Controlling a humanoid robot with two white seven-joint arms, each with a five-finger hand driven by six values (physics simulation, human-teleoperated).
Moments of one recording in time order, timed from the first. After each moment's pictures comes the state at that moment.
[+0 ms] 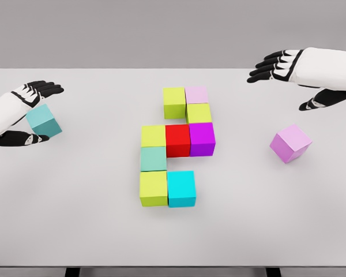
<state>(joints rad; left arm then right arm) -0.15 1.00 -0.33 -1.56 -0.24 -0.61 0.09 -0.81 -1.09 0.62 -1.67 0.00 -0.61 0.61</state>
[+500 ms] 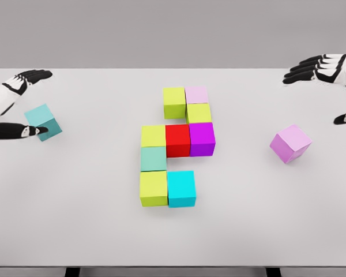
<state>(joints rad) -0.15 1.00 -0.33 -1.57 -0.04 -0.61 0.10 -0.73 -1.33 0.60 -1.73 -0.34 -0.61 0.61</state>
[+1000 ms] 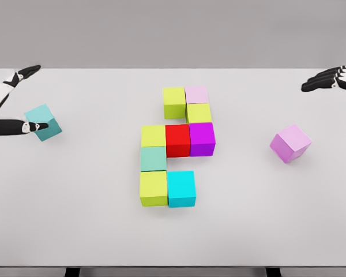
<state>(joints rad) -0.13 1.00 -0.37 -1.63 0.22 -0.33 0.09 -0.68 -1.46 0.64 -1.75 -0.45 -0.61 0.61</state>
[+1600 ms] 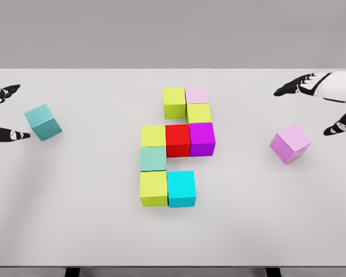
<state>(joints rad) -0.15 0.99 -0.38 -1.63 0.24 0.15 0.09 -0.67 -1.26 0.61 -1.75 -0.18 -0.42 0.61</state>
